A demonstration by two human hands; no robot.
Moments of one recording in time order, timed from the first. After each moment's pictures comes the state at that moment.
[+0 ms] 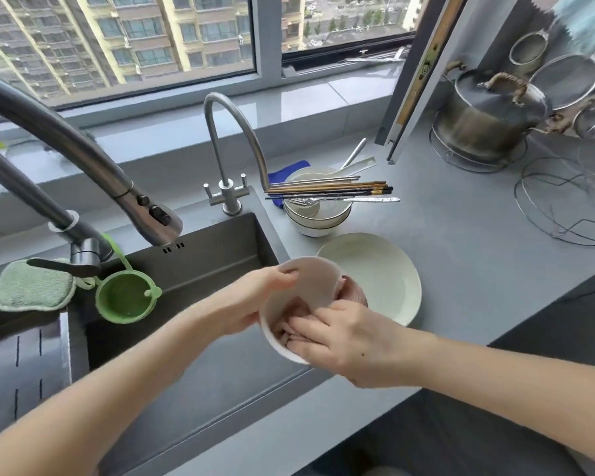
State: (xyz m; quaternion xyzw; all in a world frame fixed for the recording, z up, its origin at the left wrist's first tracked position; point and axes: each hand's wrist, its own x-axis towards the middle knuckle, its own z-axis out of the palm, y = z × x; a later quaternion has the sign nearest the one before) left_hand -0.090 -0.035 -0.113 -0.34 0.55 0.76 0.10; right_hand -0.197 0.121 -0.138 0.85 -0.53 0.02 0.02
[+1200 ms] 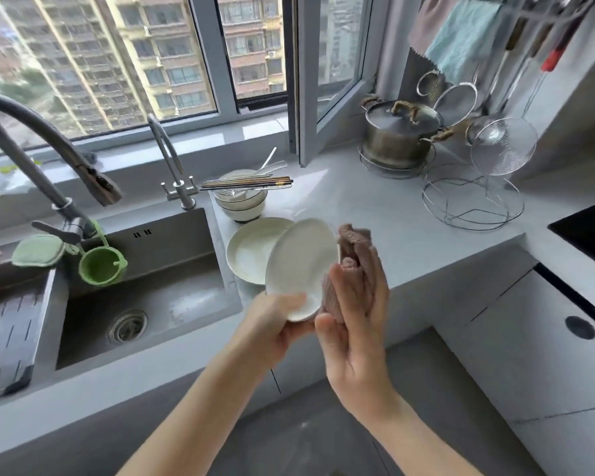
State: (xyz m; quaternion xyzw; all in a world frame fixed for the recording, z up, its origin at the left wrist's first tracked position) left_hand -0.132 0.281 -0.076 -0.39 0.44 0.80 -0.11; right_hand -0.197 0.390 -0.101 0.49 -0.63 0.60 0.04
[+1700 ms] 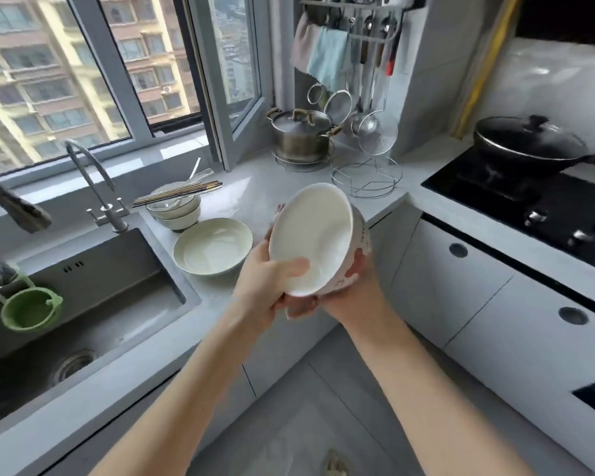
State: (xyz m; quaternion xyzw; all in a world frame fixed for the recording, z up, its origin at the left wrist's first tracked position) left_hand -0.090 0.359 -0.028 -0.26 0.63 0.72 -0.11; right_hand -0.155 0.455 -0.035 -0.07 -0.38 0.86 -0.33
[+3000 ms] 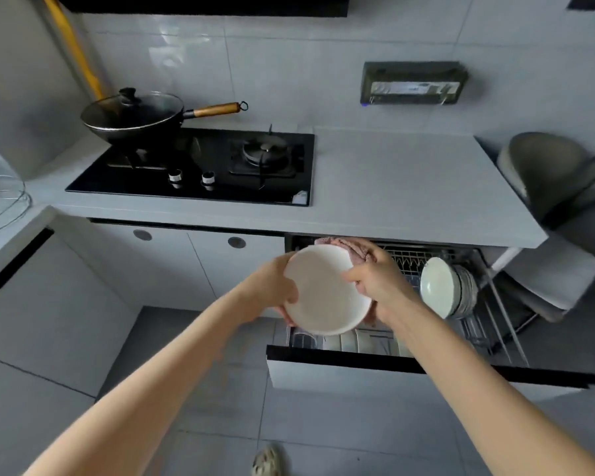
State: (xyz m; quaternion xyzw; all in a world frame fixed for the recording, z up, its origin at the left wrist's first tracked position) left_hand -0.213 0.985 -0.073 0.06 0.79 0.53 0.31; right_hand -0.163 1.146 -0.070 -0.27 -0.68 0.68 0.01
